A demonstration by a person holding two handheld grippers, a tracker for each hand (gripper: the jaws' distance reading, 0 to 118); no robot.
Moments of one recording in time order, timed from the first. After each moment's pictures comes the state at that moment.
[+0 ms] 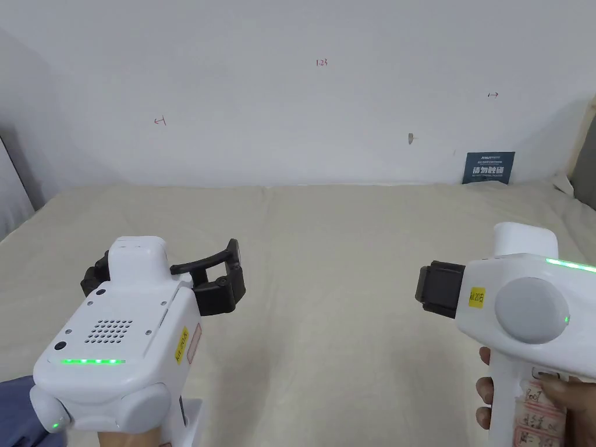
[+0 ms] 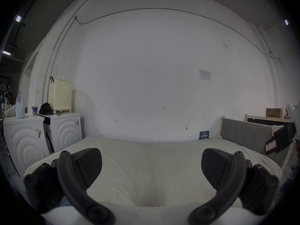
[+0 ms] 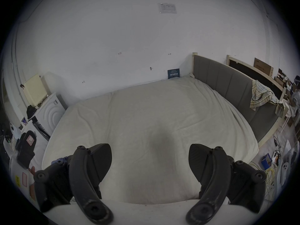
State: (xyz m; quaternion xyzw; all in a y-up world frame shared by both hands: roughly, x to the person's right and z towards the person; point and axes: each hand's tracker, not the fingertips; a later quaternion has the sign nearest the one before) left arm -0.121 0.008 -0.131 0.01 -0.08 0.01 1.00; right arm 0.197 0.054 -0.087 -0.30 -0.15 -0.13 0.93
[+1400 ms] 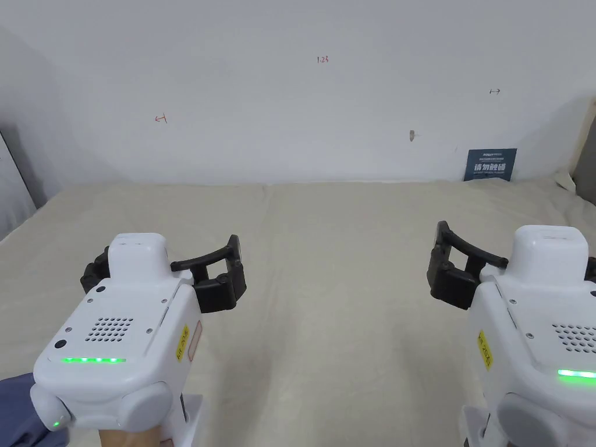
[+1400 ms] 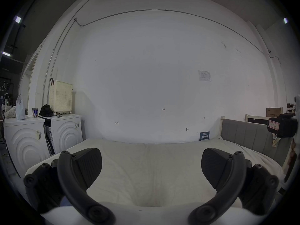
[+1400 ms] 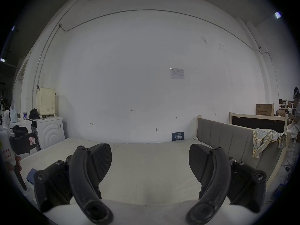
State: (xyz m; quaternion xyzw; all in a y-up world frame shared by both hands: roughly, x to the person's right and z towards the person) left arm -0.120 0.010 -0.130 0.02 -0.08 0.01 1.00; right arm 0.196 0.017 -0.064 0.02 -0.12 -0.02 0.99
